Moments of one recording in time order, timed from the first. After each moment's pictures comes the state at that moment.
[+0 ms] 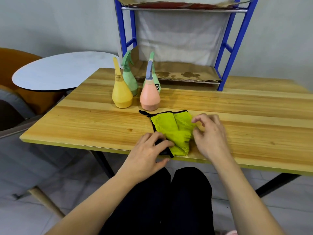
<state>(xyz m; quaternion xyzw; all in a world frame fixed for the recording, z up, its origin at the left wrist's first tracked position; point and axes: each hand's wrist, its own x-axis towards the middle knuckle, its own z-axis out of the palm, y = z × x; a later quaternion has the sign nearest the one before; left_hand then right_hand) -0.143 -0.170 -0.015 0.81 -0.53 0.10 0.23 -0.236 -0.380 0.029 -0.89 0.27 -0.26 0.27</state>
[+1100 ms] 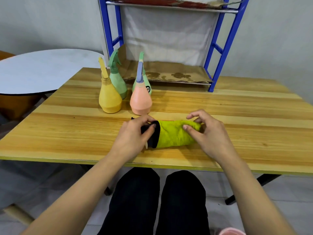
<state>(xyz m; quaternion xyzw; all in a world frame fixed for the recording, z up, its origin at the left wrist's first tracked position) -0.082 -0.199 0.029 0.81 -0.38 0.01 0.45 -0.228 -0.398 0.050 -0.90 0.20 -0.25 0.31</state>
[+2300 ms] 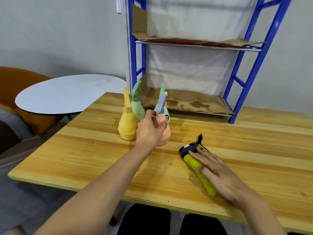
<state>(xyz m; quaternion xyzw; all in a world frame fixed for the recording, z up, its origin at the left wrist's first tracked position) 0.007 -0.258 0.055 0.84 -0.20 0.04 0.50 -0.200 -0.421 0.024 -0.95 0.13 0.02 0.29</state>
